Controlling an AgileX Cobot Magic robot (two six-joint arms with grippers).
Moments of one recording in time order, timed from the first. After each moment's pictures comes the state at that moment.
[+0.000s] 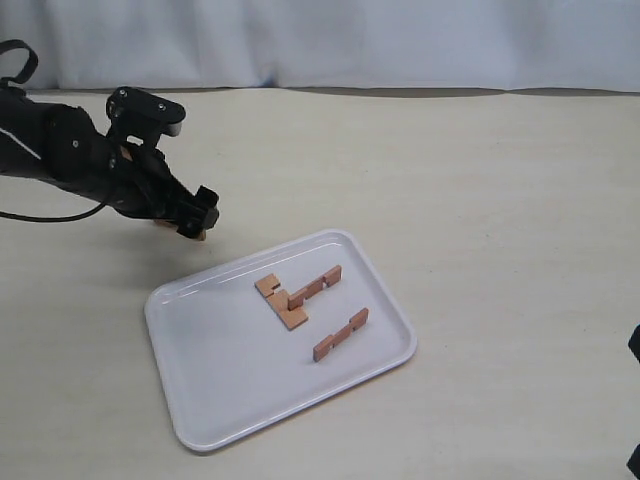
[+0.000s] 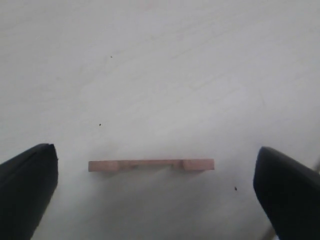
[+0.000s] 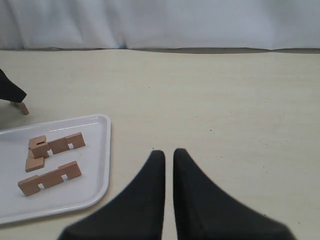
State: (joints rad) left arm -0.33 1.90 -0.99 -0.17 0.16 0.29; right arm -0.05 0.00 0.00 0.03 0.35 0.04
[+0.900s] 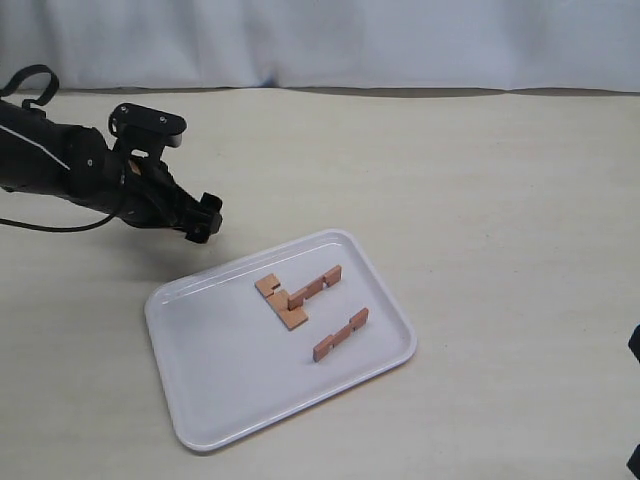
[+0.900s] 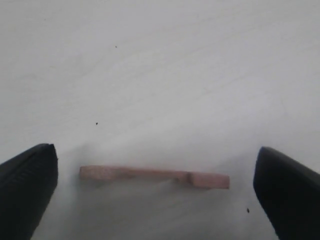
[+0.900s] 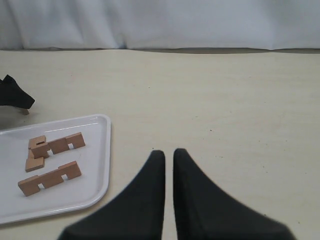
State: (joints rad) left arm -0.33 1.98 -0.99 -0.17 0.09 0.21; right arm -0.05 0.00 0.00 0.03 0.35 0.04
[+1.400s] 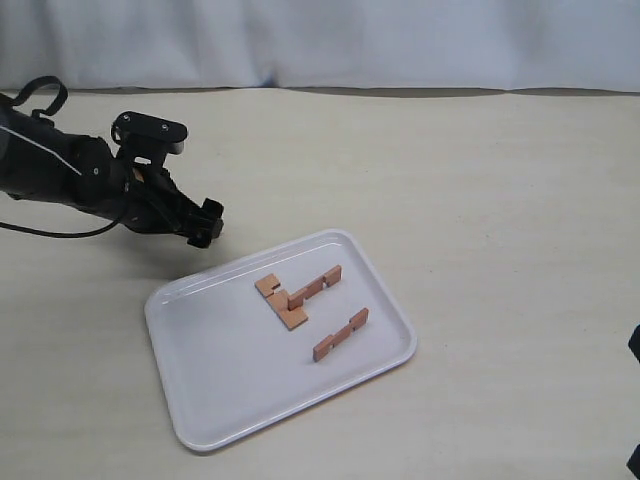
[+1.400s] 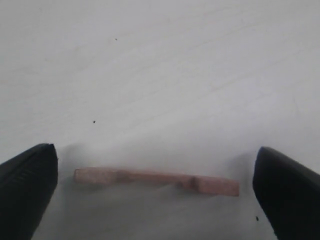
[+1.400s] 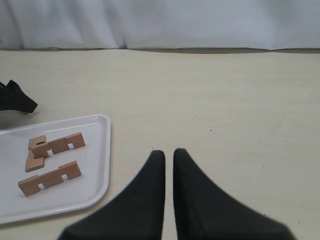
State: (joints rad) left arm -0.33 2.01 -0.99 -0.17 0.06 0.20; right arm -0.05 0.00 0.00 0.03 0.35 0.04
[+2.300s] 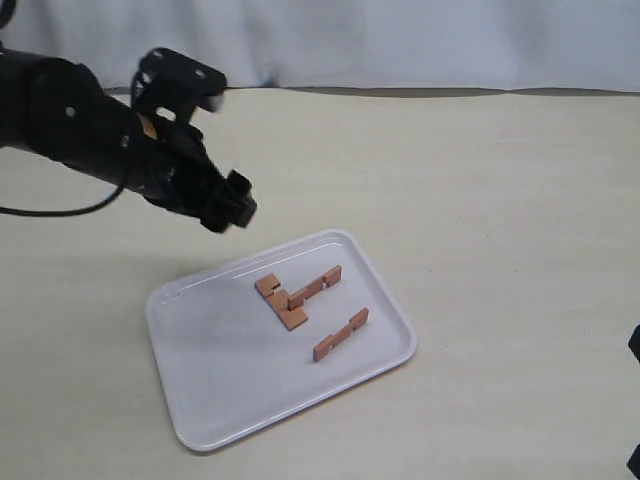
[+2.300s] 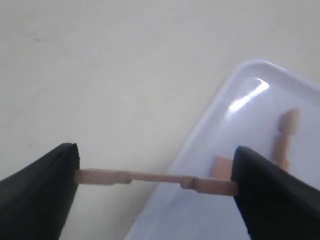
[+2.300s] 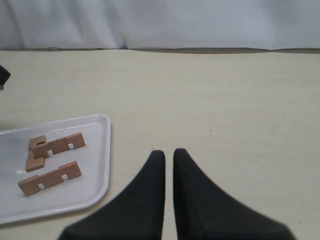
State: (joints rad) left arm -0.51 1.68 -0.99 -0.14 0.35 0.25; right arm -0.05 0.00 0.00 0.03 0.35 0.04
